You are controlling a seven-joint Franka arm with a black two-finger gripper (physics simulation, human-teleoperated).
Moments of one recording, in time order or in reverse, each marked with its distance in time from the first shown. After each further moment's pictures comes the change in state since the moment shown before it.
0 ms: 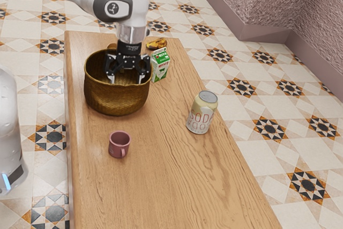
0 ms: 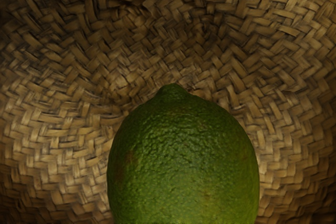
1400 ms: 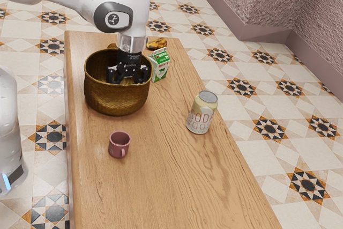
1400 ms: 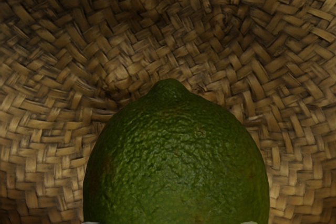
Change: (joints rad) arm -0.014 0.015 -0.009 -0.057 0.003 0.075 -0.119
